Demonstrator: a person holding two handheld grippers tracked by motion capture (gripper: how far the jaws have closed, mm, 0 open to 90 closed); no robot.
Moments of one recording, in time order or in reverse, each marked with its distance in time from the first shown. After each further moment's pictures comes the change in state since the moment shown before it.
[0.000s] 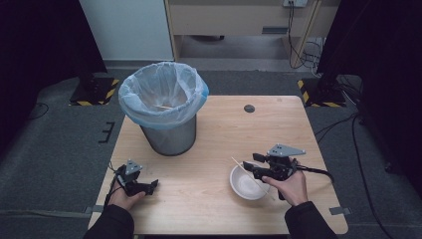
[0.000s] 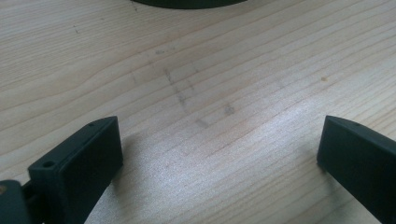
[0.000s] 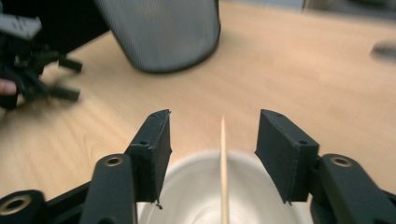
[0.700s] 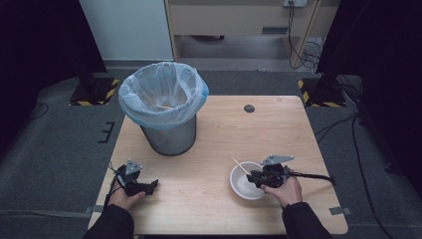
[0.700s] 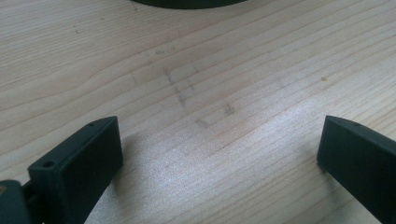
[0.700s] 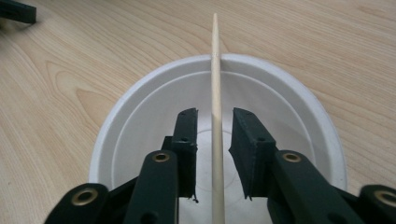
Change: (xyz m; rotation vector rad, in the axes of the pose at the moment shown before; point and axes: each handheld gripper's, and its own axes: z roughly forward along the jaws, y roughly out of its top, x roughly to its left) left arm 0.000 0.000 0.000 0.000 0.000 0.000; right arm -0.008 -0.035 0.022 0.226 -0.032 0.012
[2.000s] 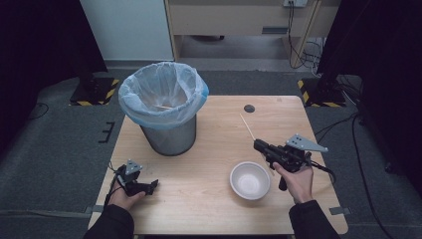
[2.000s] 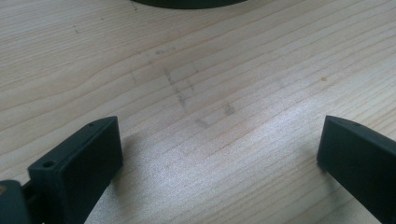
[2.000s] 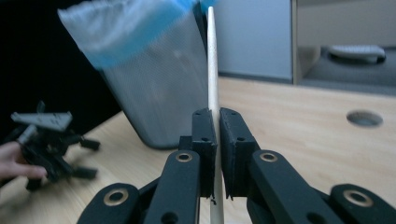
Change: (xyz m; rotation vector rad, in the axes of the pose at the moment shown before) left arm 0.000 0.000 0.000 0.000 0.000 0.000; right arm 0.004 0.058 -0.072 -0.549 0.057 0.060
